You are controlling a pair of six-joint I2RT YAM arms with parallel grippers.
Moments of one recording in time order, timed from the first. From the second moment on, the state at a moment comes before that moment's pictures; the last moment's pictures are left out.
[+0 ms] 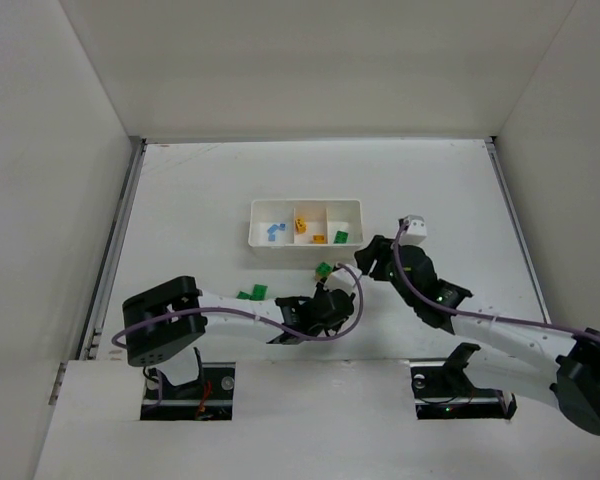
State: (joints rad) left arm -1.29 1.59 0.75 0.05 -0.48 -0.51; right arm 0.76 1.03 0.48 0.13 0.41 0.64
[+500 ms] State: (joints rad) left arm -1.04 0.96 0.69 0.01 -0.31 -0.68; right arm 0.91 0.61 0.44 0.09 0.31 0.53
